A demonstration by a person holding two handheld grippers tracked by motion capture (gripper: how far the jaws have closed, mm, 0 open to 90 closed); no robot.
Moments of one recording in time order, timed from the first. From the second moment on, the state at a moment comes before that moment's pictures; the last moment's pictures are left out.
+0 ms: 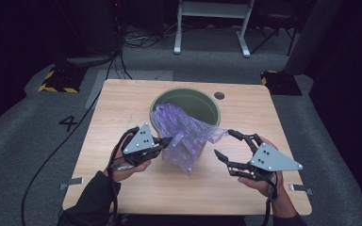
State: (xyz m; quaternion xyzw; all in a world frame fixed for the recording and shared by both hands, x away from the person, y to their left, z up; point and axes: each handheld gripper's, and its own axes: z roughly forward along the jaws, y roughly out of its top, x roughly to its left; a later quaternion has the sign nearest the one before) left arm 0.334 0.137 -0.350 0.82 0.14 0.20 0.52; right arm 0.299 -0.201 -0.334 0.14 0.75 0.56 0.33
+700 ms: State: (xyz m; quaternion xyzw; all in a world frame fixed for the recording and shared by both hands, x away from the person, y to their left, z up) left arm 0.339 0.169 -0.374 0.83 0.17 0.19 0.50; right arm 0.331 -0.211 -0.346 0.18 0.78 0.51 0.31
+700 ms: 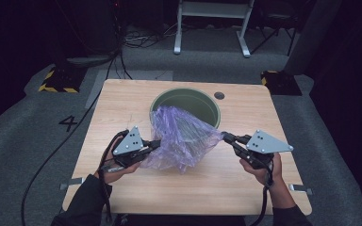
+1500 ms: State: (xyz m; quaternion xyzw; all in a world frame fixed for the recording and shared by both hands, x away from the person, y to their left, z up) left arm 0.291 0.210 -0.376 0.82 0.21 0.20 0.49; right arm 0.331 -0.231 -0.362 0.23 0.77 0.50 0.32
